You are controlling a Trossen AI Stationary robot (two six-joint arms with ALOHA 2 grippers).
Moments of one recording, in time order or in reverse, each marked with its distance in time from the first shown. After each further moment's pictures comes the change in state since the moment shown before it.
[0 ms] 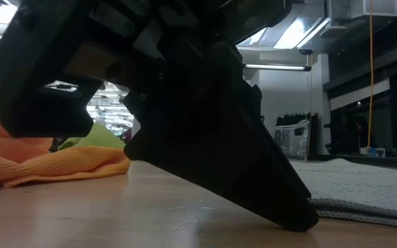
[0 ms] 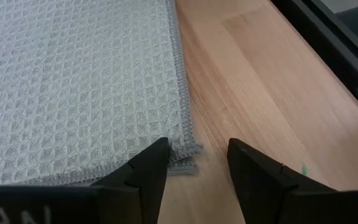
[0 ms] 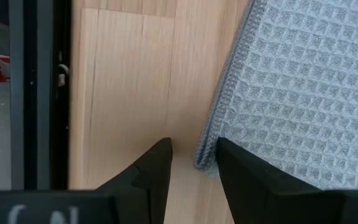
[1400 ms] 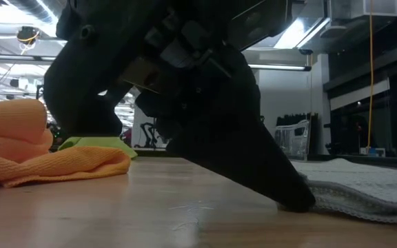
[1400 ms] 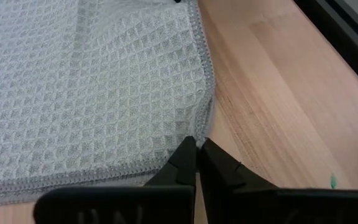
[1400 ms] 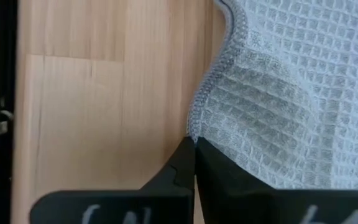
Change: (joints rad) left arm 0.019 0.000 -0.002 0.001 -0.024 -0.029; right arm -0.004 0.006 -0.003 -0.015 0.177 0.022
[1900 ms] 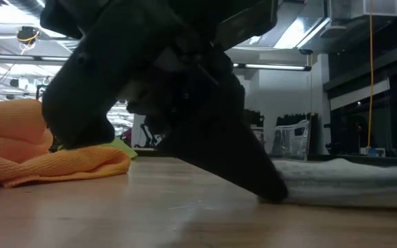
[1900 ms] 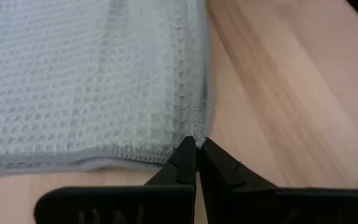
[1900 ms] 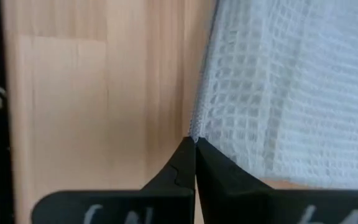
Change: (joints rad) left arm -0.024 -0.036 -0.006 -0.039 -0.104 0.003; right arm 0.026 0.003 0.154 -0.252 -0.004 0.081
